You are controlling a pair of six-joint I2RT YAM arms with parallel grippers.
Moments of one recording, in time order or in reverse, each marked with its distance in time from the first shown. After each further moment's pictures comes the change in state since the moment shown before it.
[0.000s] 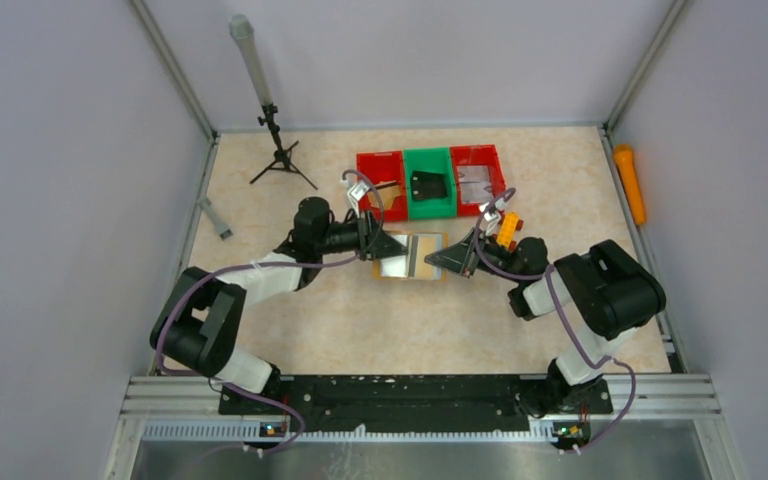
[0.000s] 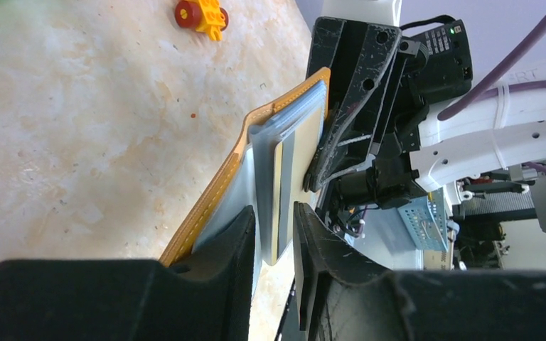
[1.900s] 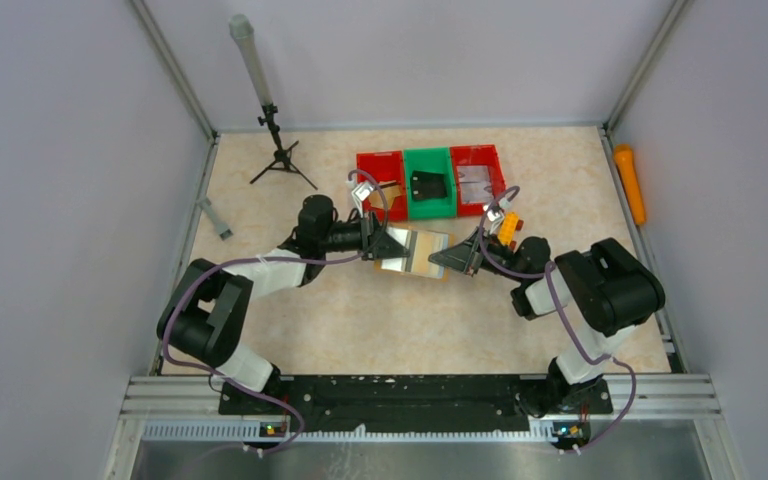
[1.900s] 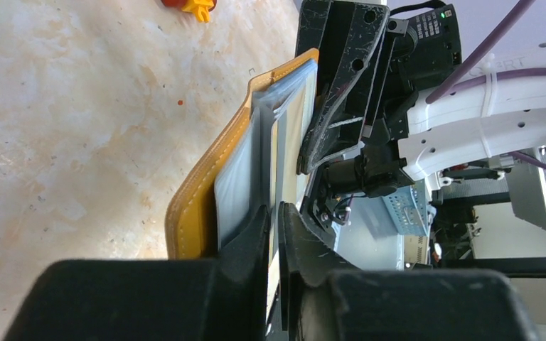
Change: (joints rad) left arm 0.002 0.053 0.027 0.000 0.064 -0.023; right arm -0.037 0.018 -0.006 0.001 -0.017 0.060
